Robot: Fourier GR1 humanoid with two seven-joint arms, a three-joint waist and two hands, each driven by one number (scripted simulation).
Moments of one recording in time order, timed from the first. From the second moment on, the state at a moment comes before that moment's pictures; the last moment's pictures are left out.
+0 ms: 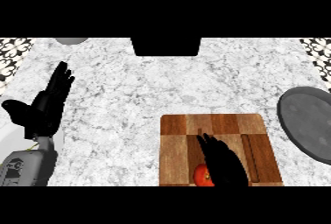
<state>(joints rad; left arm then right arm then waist) -0.22 0.23 0.07 -1.51 0.05 0.08 0.11 -0.06 -0.19 0.65 -1.73 0.79 0.36 0.84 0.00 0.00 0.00</state>
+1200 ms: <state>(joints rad) -0.22 0.19 0.09 -1.50 0.01 0.07 0.10 -0.11 -0.05 0.58 -1.59 0.95 0.23 0.85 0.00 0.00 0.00</state>
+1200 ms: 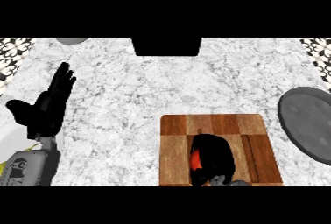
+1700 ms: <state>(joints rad) -0.23 0.18 0.09 -1.47 0.00 0.08 0.08 -0.25 -0.04 0.54 -1.75 1.24 0.09 1.00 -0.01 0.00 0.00</state>
